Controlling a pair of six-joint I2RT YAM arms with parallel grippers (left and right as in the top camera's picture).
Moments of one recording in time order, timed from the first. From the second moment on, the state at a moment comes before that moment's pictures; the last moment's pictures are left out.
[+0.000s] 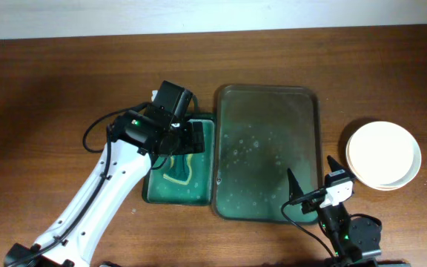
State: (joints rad) left arm -0.46 1.52 1.35 -1.03 -0.07 -0.49; right arm 0.13 0.01 0.01 -0.05 -0.14 -0.03
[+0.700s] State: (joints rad) left arm -0.43 1.12 1.00 -0.62 -0.22 -0.49; right arm 0.13 0.01 0.01 -0.06 -0.14 -0.03
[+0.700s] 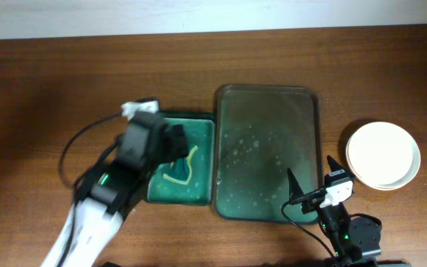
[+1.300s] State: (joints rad) left arm 0.00 0.02 0.09 -0.05 -0.14 -0.46; right arm 0.13 0.01 0.01 -0.06 -0.14 -0.03
